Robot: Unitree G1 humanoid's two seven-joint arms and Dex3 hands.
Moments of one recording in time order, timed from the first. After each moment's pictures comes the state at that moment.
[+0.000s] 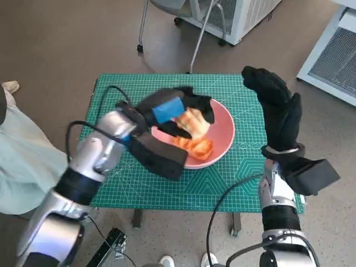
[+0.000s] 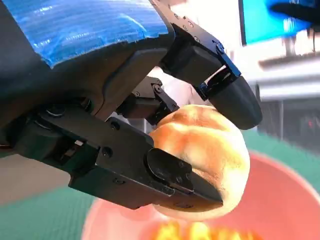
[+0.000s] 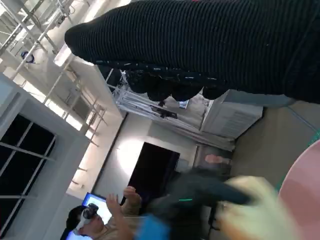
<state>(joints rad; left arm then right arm) -0.95 0.41 -0.48 0.51 0.81 -0.24 -0.24 -0.73 -0.10 -0.19 0.78 0.25 -0.87 0.41</state>
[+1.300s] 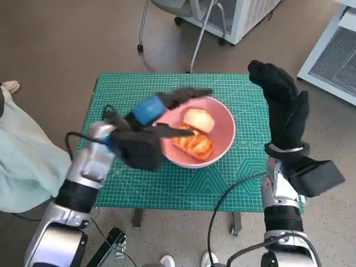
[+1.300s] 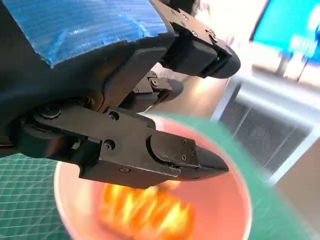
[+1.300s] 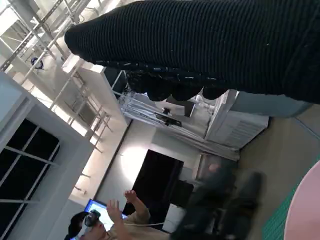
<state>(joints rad) -0.74 0.39 -0.12 0.46 0.25 -0.36 -0.34 -0.72 -0.11 -0.18 0.71 0.22 -0.85 0.34</state>
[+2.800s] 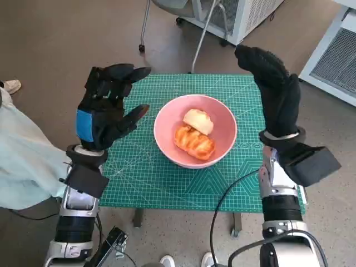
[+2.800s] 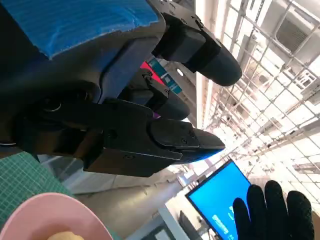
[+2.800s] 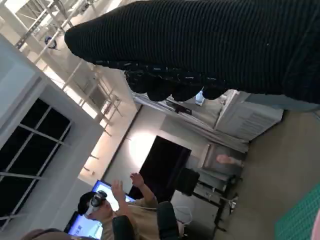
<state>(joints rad) -0.50 0.27 0.07 0.26 0.19 -0.52 0.01 -0.81 -0.11 -0.16 0.75 0.21 -0.84 0.36</state>
